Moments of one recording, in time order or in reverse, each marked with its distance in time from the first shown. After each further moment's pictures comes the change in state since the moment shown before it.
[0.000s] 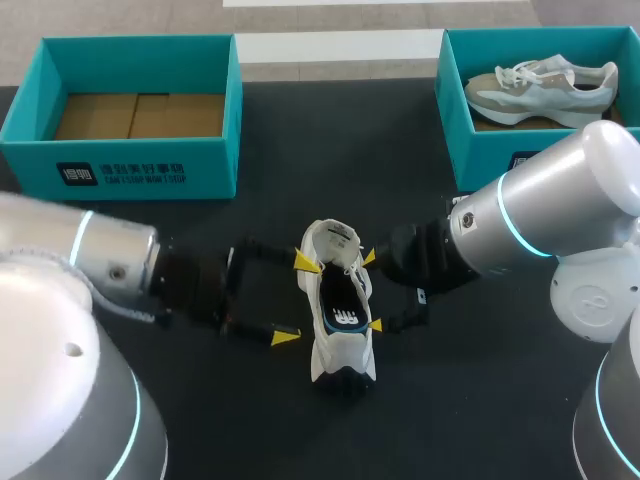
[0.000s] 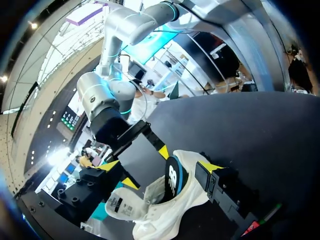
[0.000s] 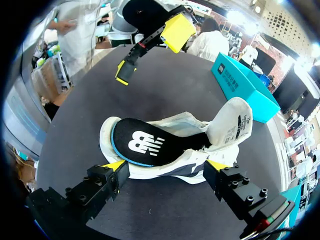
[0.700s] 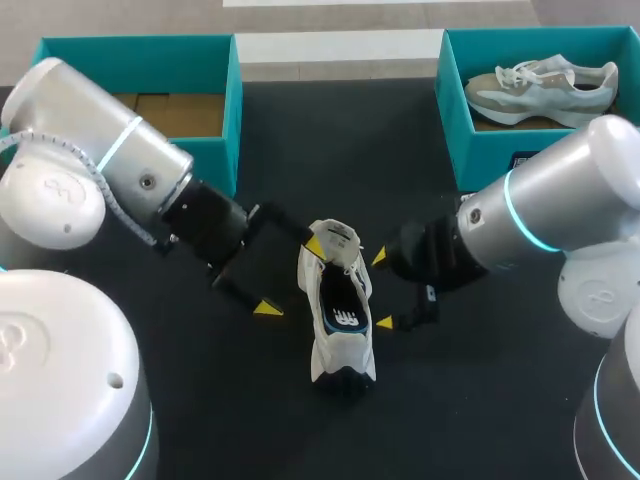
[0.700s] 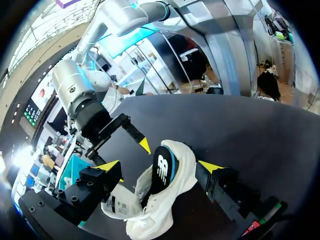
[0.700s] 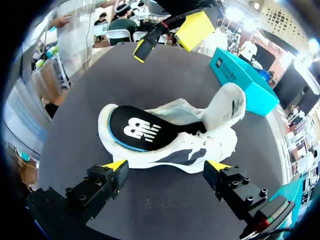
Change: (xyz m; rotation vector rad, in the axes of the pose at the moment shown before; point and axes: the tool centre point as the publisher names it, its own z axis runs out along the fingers) left arm -0.017 0.013 -0.009 -0.029 0.383 -0.029; right arm -0.007 -0.021 -0.010 0.032 0.008 0.034
